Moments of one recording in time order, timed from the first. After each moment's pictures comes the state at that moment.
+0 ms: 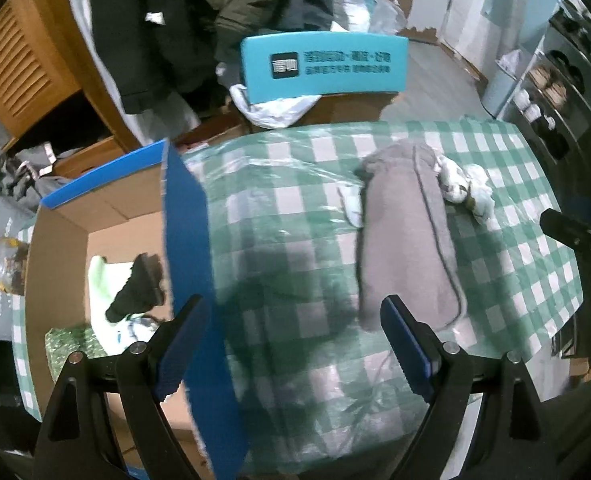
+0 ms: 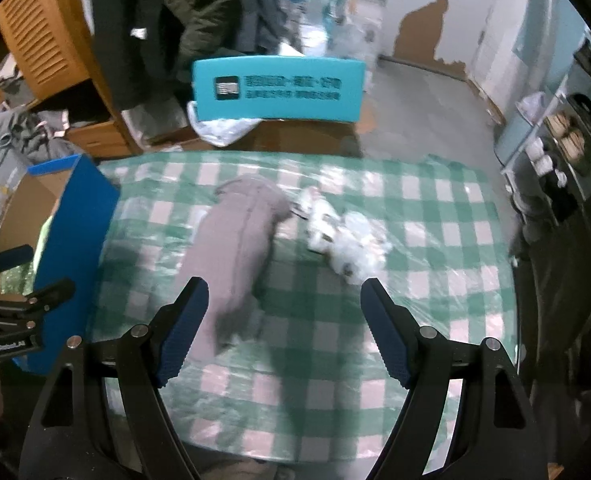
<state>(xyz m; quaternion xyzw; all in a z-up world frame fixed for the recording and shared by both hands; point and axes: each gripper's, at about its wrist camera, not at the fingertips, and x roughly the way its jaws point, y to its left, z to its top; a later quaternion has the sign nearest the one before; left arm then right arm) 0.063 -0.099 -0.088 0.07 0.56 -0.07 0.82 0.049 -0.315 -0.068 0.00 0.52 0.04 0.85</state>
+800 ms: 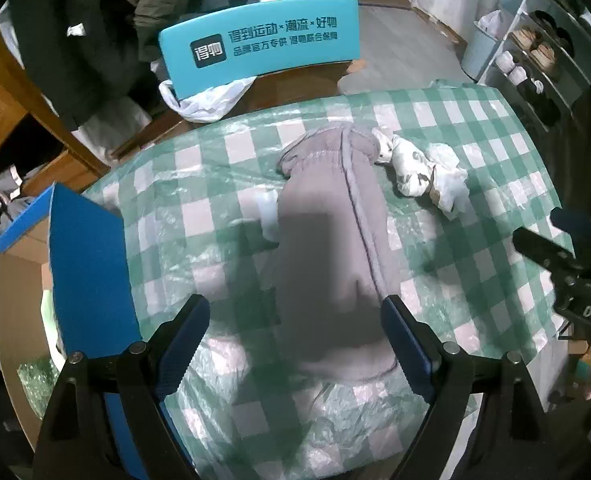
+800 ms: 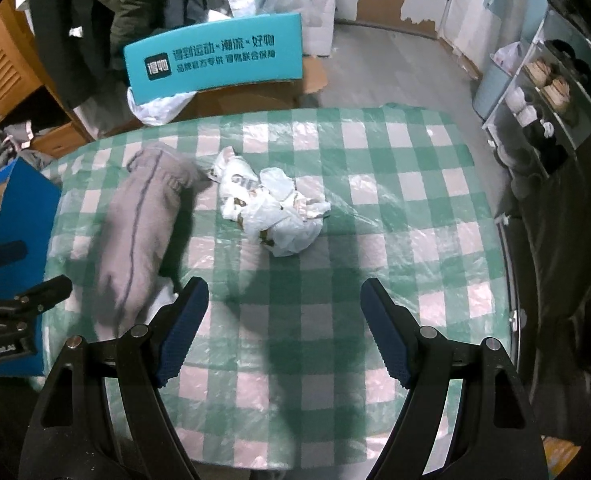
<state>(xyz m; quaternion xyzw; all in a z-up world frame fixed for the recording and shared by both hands) 0.102 -0.188 -0.121 0.10 0.60 -0.10 0.79 0.059 -0.382 -0.120 0.04 0.56 0.01 0.83</state>
